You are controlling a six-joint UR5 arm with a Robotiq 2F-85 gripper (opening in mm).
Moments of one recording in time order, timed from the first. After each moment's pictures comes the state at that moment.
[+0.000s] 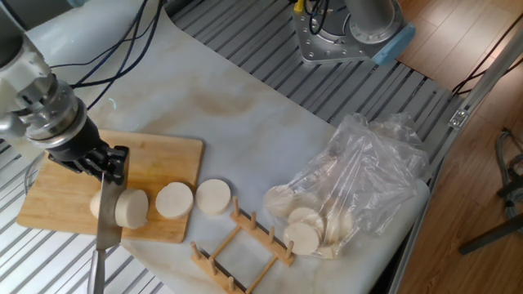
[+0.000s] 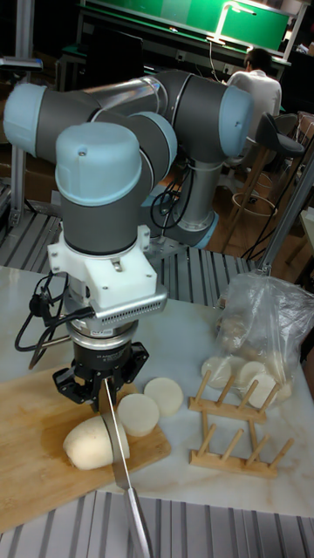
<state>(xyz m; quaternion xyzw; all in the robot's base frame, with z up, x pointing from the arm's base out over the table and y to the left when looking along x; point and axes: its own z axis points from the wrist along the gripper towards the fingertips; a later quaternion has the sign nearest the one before) 0.703 -0.053 0.119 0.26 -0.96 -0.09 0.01</state>
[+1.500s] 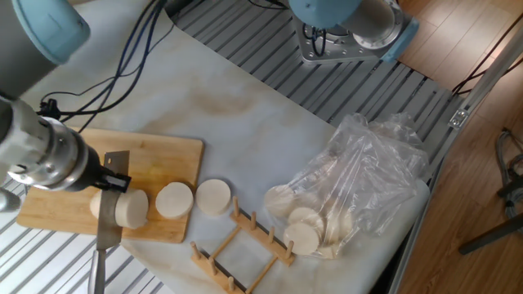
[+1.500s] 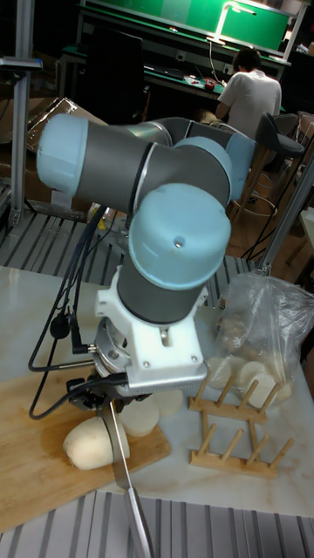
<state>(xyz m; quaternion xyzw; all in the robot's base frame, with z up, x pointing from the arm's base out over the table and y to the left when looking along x) 0.702 -0.040 0.109 0.16 -0.98 0.00 0.13</state>
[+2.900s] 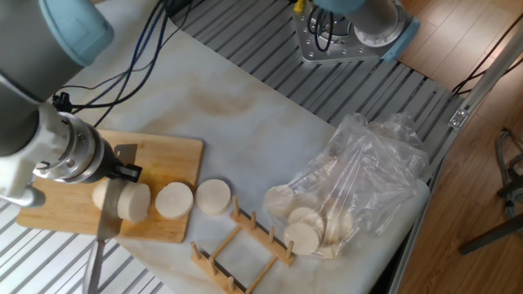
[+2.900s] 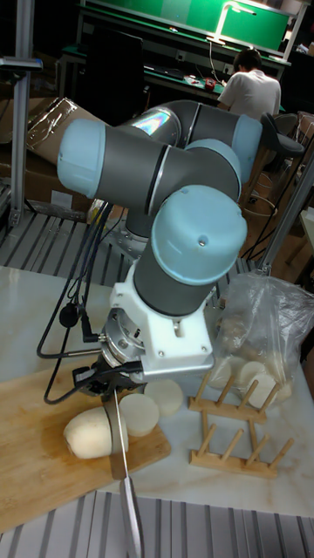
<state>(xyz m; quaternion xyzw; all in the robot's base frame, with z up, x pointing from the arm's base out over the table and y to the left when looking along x) 0.683 -0.046 0.103 0.18 -0.98 0.02 0.13</state>
